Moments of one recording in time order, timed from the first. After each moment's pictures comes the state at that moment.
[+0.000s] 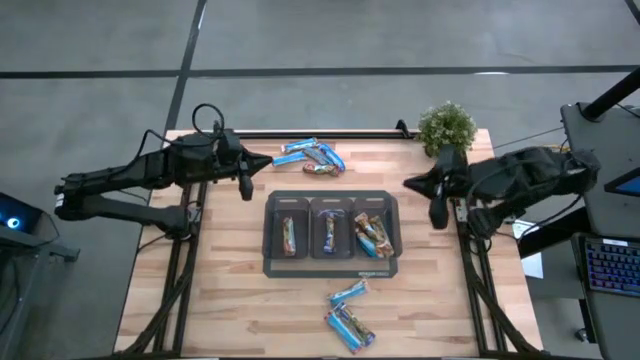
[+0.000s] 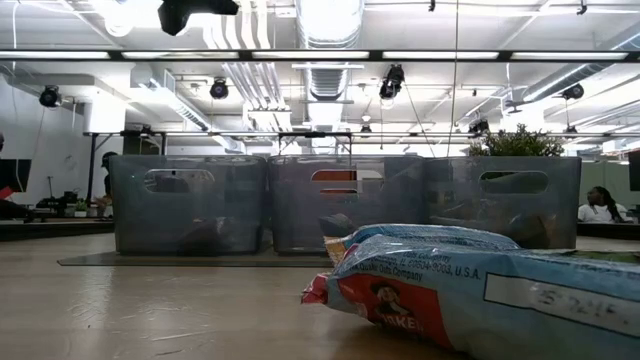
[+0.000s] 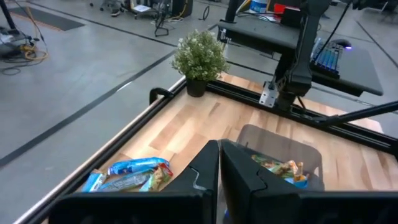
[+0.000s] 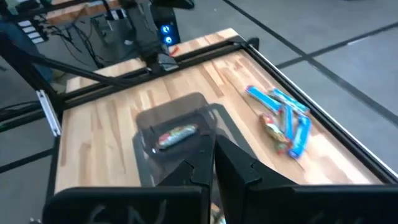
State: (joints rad) left arm 0.17 0.87 1.03 -0.42 -0.21 -0.20; right arm 0.32 1.05 1.48 -0.99 0.49 0.50
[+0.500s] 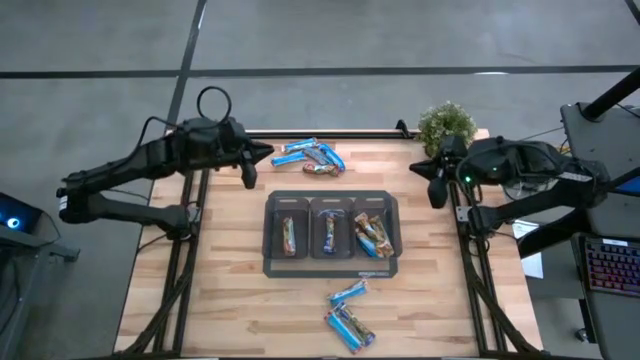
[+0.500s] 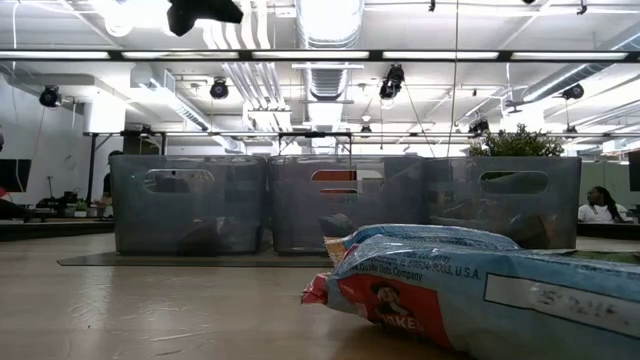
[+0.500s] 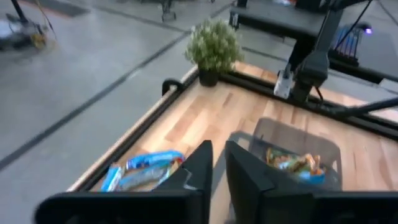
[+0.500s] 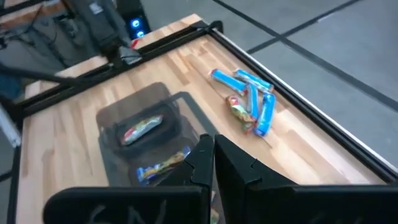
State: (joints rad) left arm 0.29 0.95 1.15 -0.54 -0.11 -0.14; right arm 0.05 0.93 1.32 -0.95 0.36 0.47
